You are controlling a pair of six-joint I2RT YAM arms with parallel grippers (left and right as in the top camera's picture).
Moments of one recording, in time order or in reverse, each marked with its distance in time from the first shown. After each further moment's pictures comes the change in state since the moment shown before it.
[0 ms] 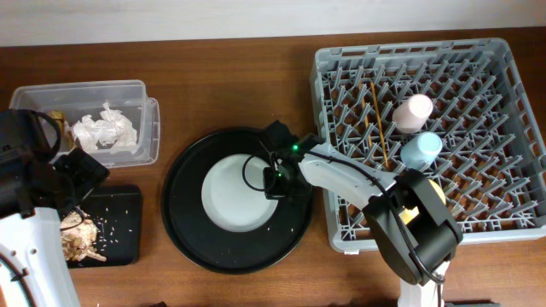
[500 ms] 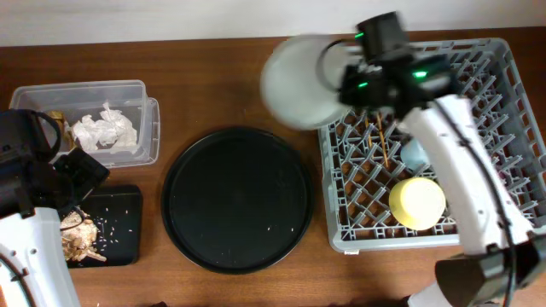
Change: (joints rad) left arm 0.000 0.000 0.000 0.000 0.000 0.000; right arm -0.370 -0.261 0.545 -0.402 0.315 -0.094
